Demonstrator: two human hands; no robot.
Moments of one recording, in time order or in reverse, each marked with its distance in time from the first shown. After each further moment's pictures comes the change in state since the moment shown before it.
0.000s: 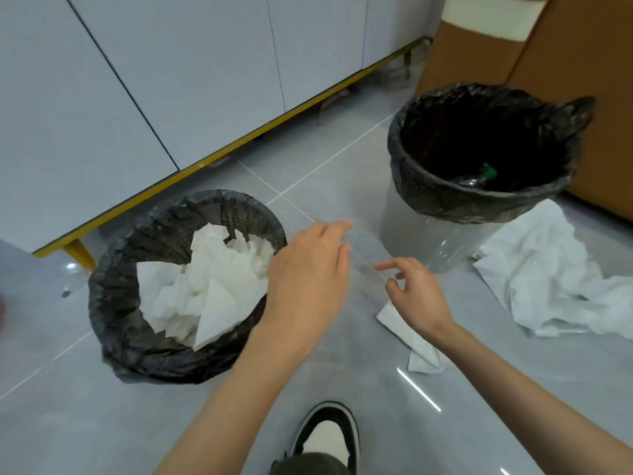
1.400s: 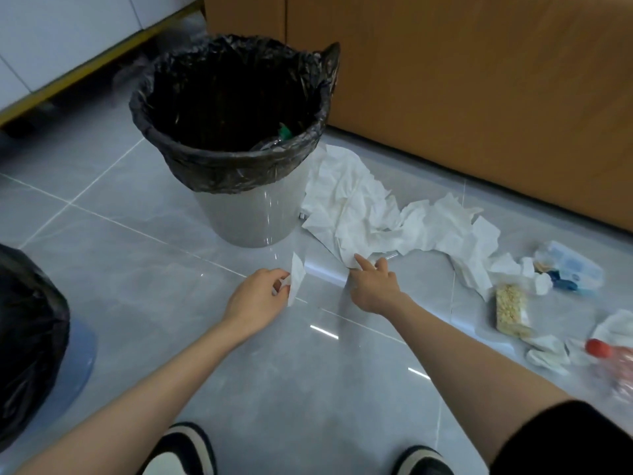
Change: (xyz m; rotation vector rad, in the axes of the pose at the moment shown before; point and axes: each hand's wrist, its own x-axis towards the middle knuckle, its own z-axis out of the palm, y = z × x) left_hand -0.004 0.077 0.218 -0.220 -0.625 0.115; right_hand -0.054 0.198 -0.100 -0.603 -0.385 0.514
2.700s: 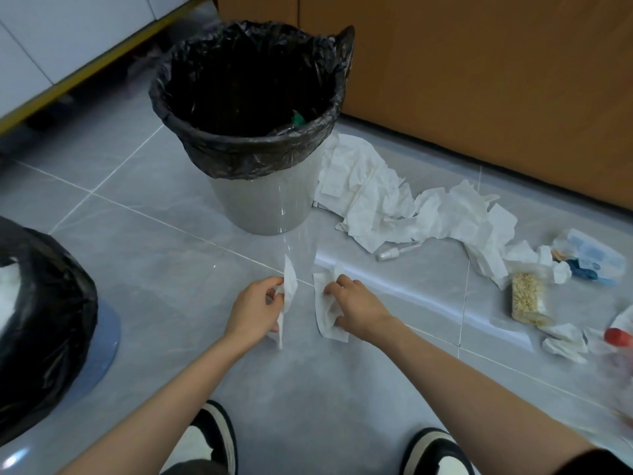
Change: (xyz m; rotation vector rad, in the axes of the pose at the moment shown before) left_hand -0.037 -0.023 0.008 -0.309 0.056 -0.195; right_hand -0.026 -0.037 0.044 0.077 0.078 -0.311
